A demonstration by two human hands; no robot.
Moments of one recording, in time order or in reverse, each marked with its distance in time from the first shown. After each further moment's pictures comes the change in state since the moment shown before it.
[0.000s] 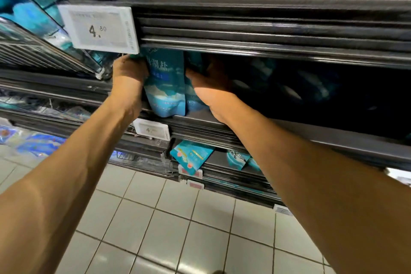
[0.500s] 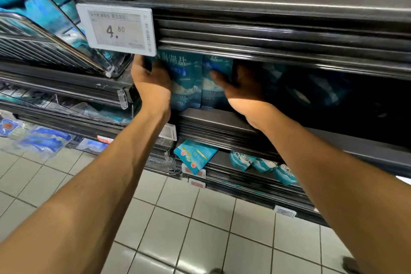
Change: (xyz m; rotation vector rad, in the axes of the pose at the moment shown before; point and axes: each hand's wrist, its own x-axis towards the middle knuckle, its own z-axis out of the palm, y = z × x) left_hand -0.028 -0.003 0.028 0.005 0.227 0.232; right_hand 0.000 0.018 -0.033 -0.205 0.007 -0.077
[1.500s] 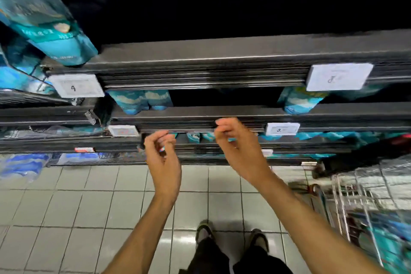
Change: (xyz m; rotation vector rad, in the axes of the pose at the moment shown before) left_hand -0.221 0.056 -0.025 0.203 -0.280 -0.100; right_hand -0.216 0.009 -0.125 0.096 0.108 0.103
